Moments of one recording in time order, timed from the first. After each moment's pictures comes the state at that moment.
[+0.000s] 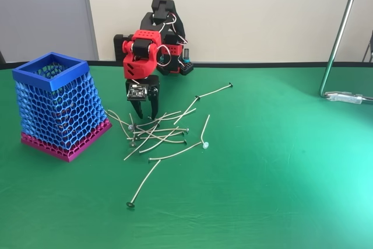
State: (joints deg) arm 13.2 53.8 59.2 82.0 -96.5
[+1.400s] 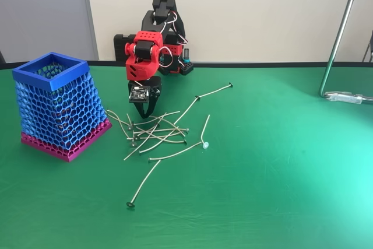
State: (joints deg) arm 12.7 56.0 65.3 79.4 -94.0
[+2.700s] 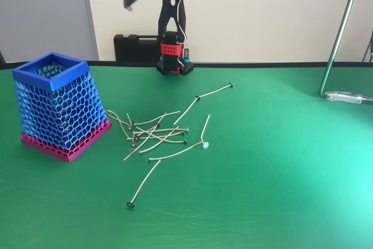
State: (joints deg) arm 17.8 97.0 45.0 76.5 -54.9
